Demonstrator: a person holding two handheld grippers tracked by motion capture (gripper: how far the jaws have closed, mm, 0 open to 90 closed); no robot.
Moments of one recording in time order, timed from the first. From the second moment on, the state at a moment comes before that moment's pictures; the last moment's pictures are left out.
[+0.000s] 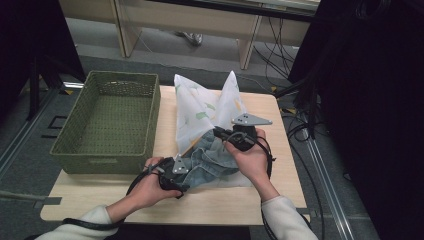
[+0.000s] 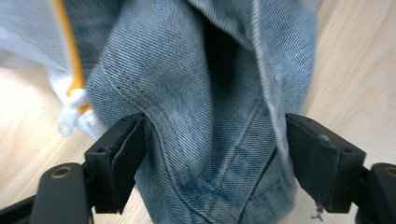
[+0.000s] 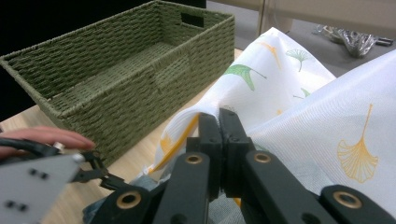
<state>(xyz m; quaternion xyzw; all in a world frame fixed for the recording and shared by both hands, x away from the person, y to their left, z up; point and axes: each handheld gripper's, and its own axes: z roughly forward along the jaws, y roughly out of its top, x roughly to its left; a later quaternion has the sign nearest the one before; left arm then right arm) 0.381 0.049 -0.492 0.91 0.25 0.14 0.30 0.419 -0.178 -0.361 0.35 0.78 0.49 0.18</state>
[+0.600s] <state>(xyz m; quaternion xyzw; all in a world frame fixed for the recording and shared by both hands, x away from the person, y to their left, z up) 0.383 0.048 -0.472 0.90 0.26 0.11 0.32 0.417 -0.174 -0.364 0.35 0.78 0.48 0.17</state>
